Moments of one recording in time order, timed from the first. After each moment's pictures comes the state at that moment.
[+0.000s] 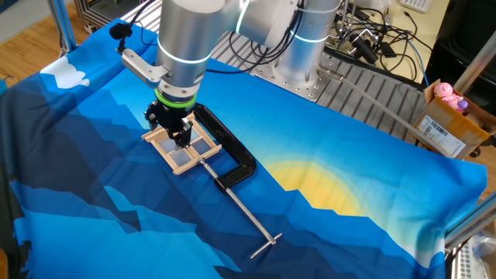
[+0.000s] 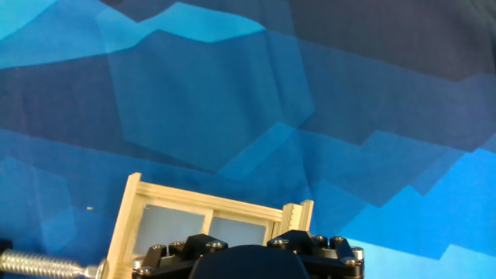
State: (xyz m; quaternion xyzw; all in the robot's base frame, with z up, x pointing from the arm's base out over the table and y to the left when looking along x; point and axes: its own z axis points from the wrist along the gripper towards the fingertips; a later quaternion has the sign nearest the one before) arm 0.498 -0.163 0.019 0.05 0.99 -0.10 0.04
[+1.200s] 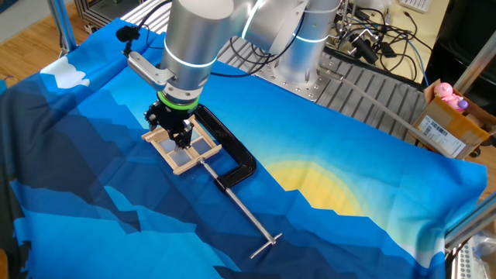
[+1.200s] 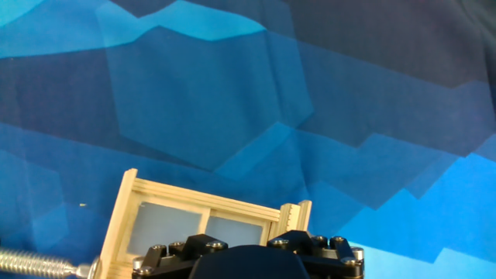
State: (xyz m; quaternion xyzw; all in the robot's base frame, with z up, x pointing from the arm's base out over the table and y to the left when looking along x) arm 0.497 -0.164 0.013 0.04 0.99 -0.11 0.05
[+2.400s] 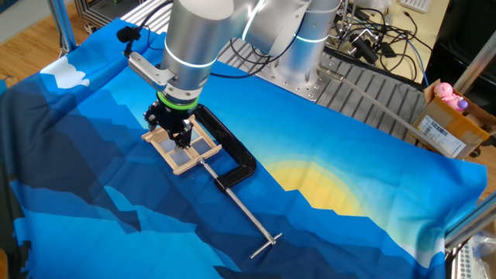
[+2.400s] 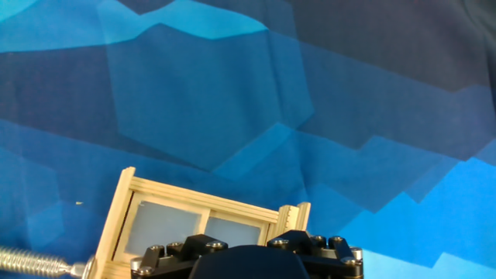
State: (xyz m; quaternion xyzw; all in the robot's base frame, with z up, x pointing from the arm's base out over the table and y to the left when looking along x) arm 0.497 -0.168 0.012 0.03 0.99 -0.11 0.05
